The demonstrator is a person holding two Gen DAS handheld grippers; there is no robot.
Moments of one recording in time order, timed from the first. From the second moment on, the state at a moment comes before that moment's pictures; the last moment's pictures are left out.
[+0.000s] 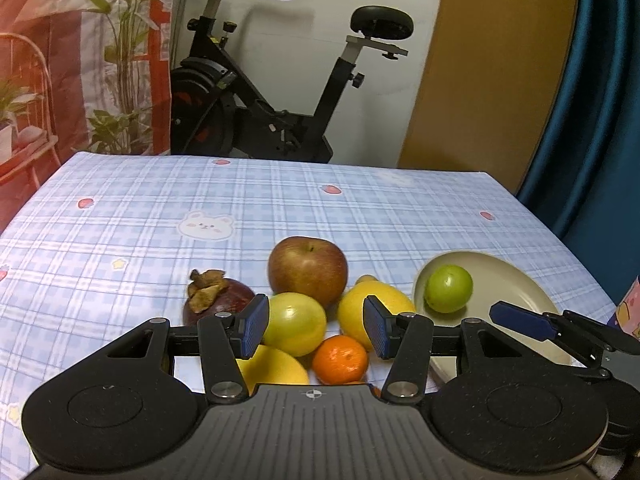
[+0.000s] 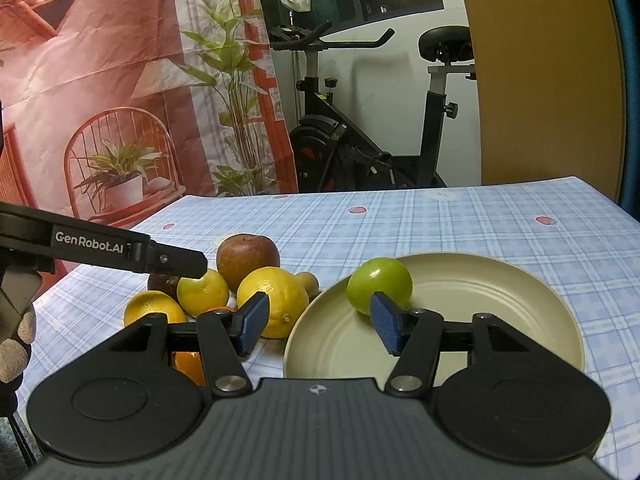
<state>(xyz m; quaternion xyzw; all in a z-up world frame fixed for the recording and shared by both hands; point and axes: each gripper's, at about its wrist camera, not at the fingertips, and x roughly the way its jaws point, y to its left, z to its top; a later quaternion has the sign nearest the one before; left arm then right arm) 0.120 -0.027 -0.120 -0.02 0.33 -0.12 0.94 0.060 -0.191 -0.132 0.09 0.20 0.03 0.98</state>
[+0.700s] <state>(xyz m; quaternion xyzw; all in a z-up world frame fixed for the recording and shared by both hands) 0.126 -0.007 -0.122 -0.06 0.35 -0.13 0.93 0.066 -0.184 -0.135 0.07 0.21 0.06 0.97</state>
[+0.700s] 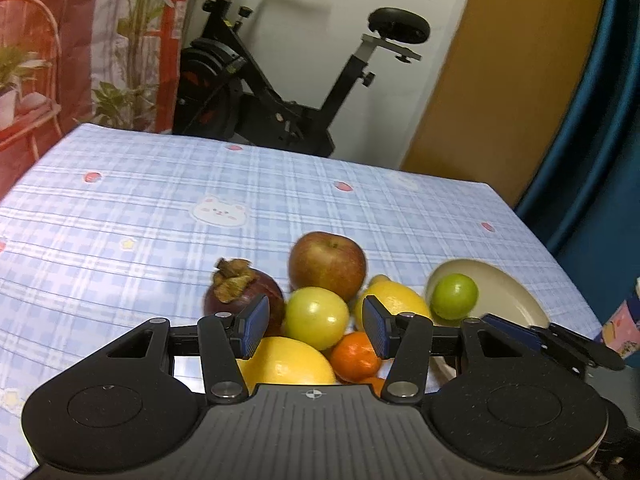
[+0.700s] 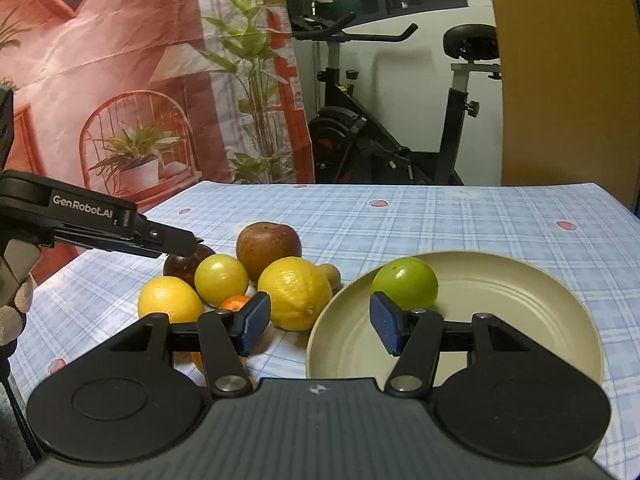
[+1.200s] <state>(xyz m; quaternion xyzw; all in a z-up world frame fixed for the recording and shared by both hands) 0.153 -0.029 -0.126 -0.05 0.36 -0.17 0.92 0.113 -0.175 -0.137 0.02 0.23 0.11 0.97</state>
